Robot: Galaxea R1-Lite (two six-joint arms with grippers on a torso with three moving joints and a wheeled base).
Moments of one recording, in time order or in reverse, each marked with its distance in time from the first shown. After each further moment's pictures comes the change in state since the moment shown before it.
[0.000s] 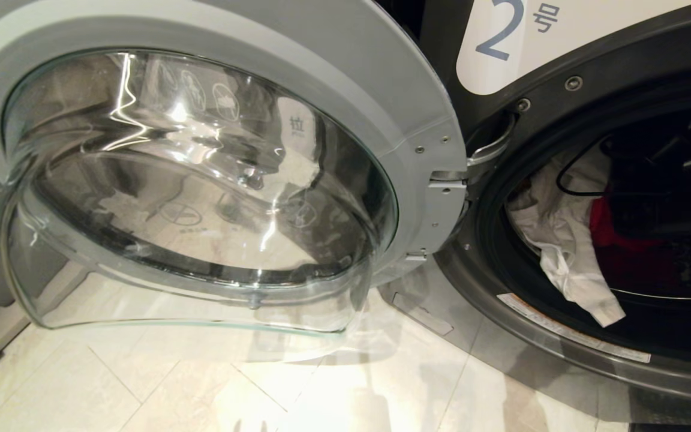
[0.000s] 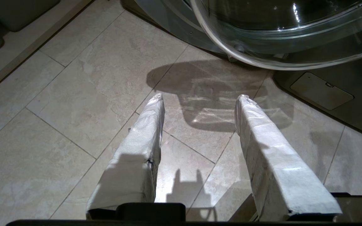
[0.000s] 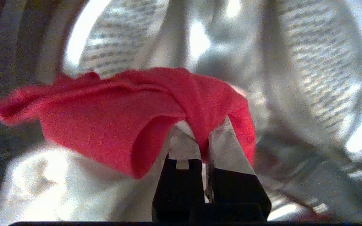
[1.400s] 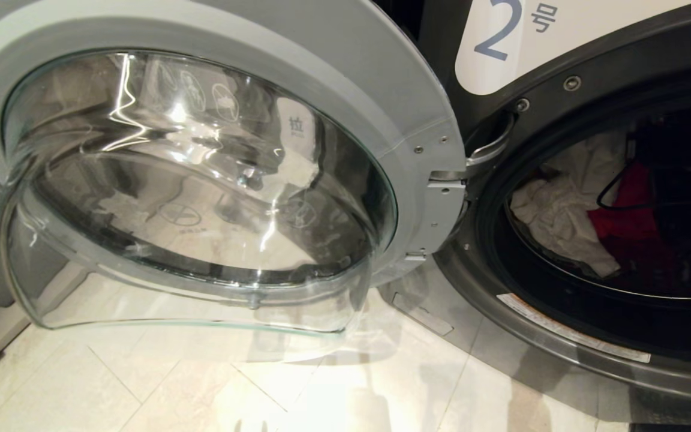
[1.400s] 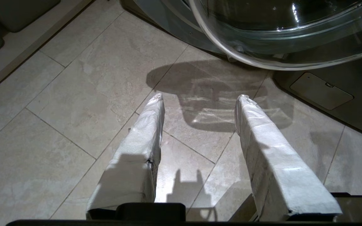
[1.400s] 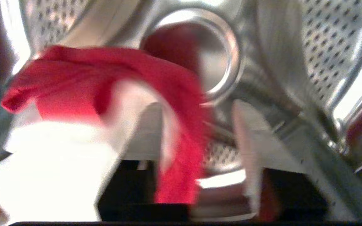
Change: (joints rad) left arm 0.000 0.000 0.000 0.000 0.000 0.000; right arm -0.118 -0.079 0.179 0.147 0.116 0.002
